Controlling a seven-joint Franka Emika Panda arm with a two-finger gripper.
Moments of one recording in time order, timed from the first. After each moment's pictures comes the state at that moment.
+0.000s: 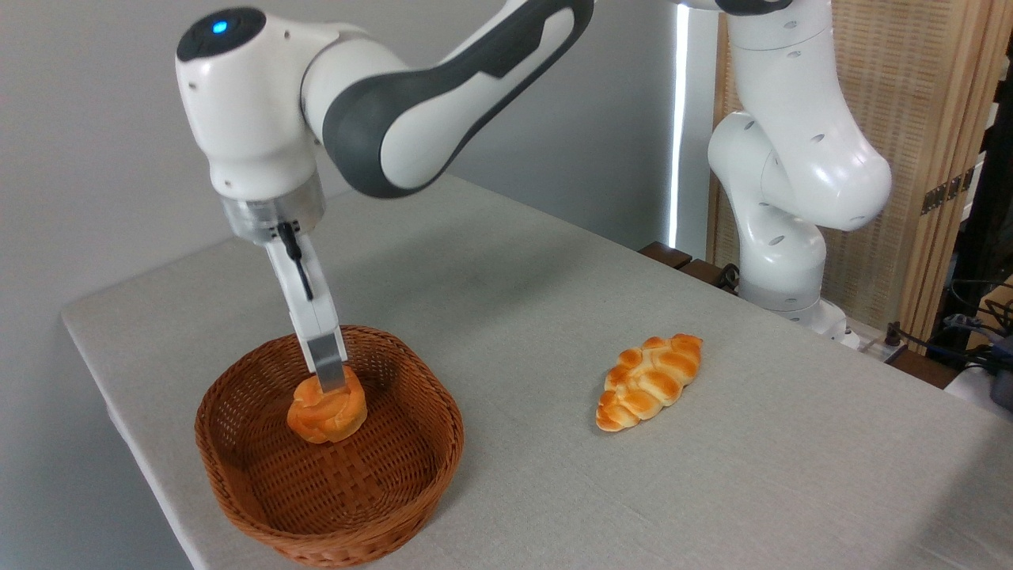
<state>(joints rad) -0.16 0.24 -0.02 -1.63 -0.23 1.88 0.91</state>
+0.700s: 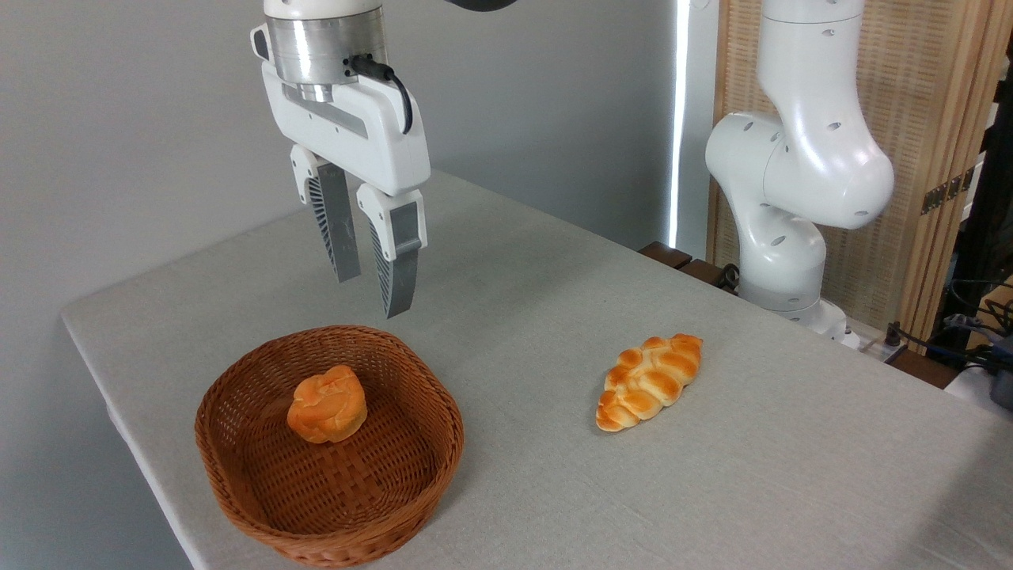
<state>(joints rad) -0.10 -0.01 -0.02 -1.67 -0.03 1.75 0.66</state>
